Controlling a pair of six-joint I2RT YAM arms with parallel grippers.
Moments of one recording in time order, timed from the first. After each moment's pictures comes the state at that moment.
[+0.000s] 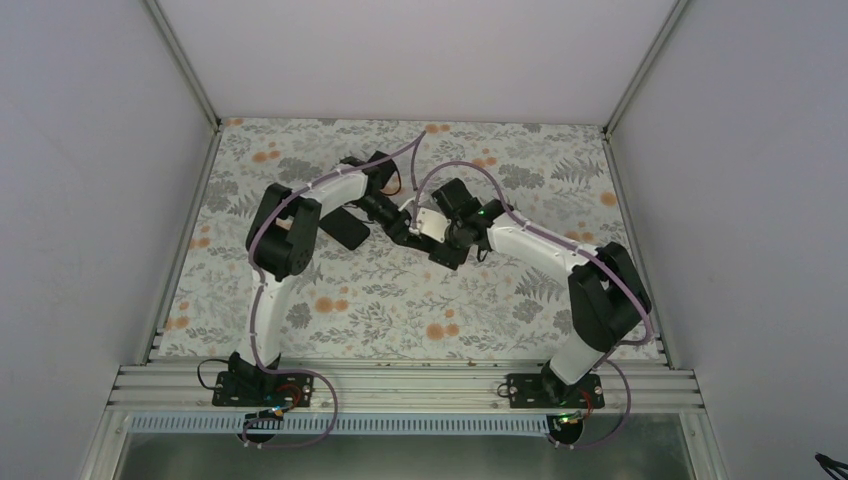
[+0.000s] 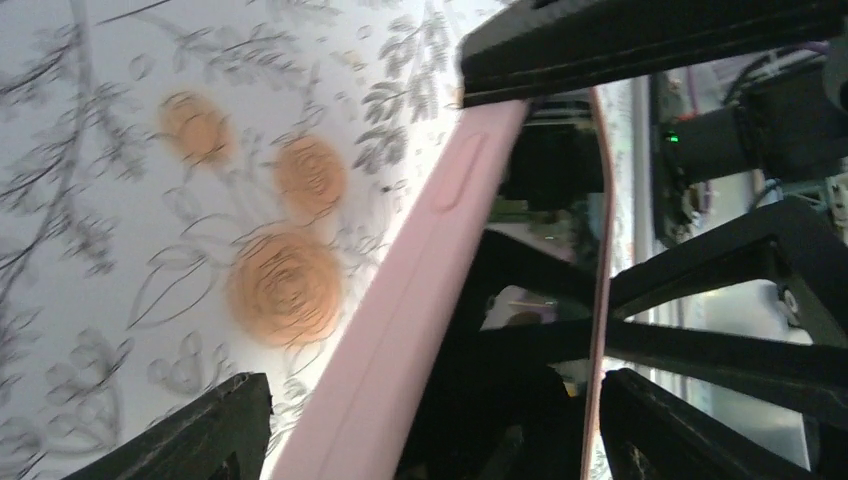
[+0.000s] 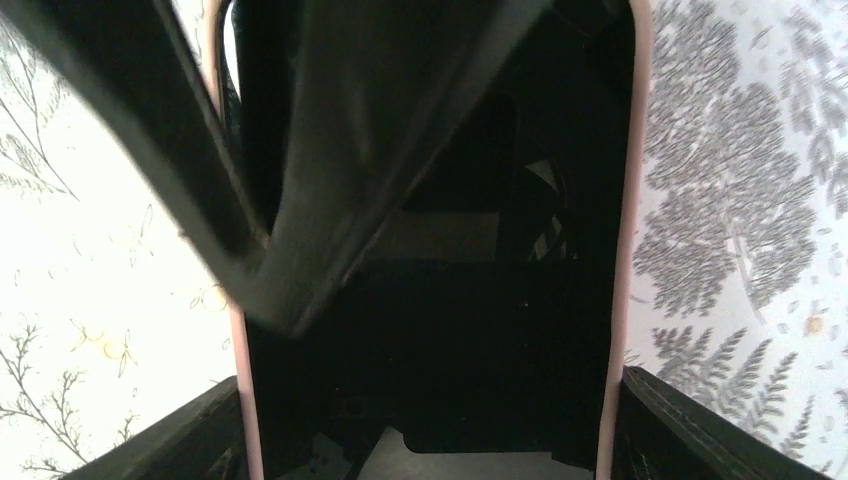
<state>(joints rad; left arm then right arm) -0.47 2.24 1.69 -0.94 0.96 0.49 0.68 1.66 1.15 -0.62 0.02 -0.59</state>
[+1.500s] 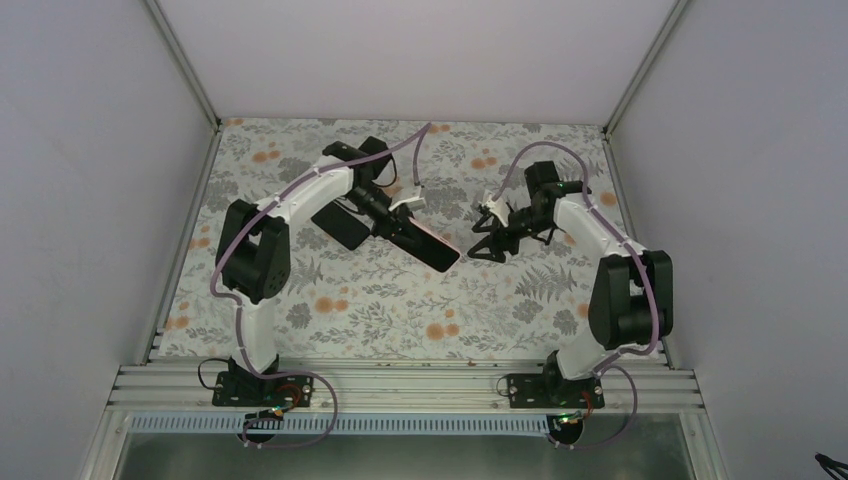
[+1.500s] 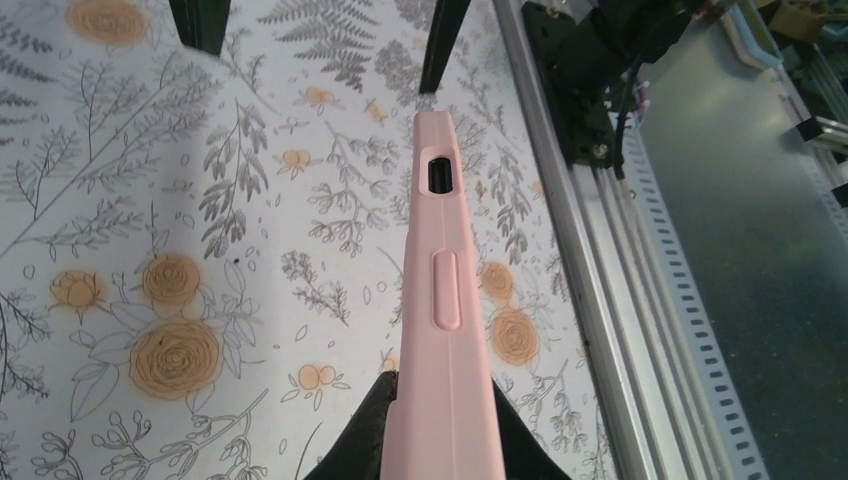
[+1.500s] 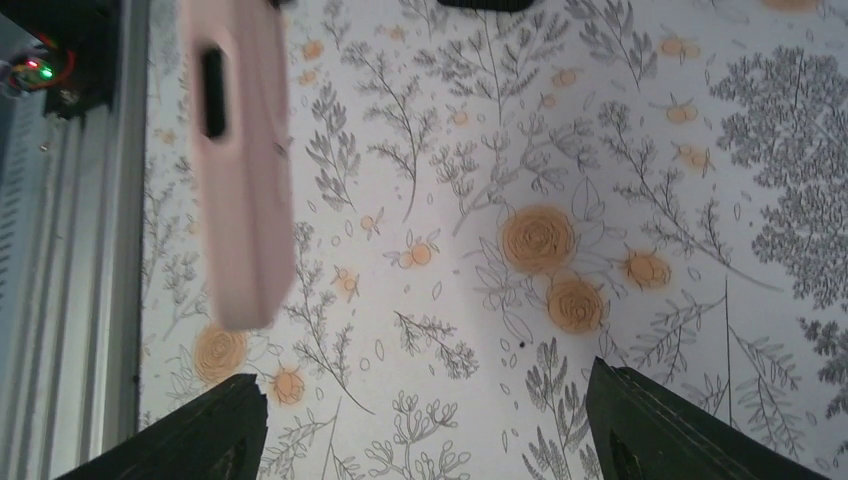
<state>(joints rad) -0.51 1.98 1.70 -1.20 0.98 0.94 0.16 1.58 1.13 -0.89 -0.82 -0.95</state>
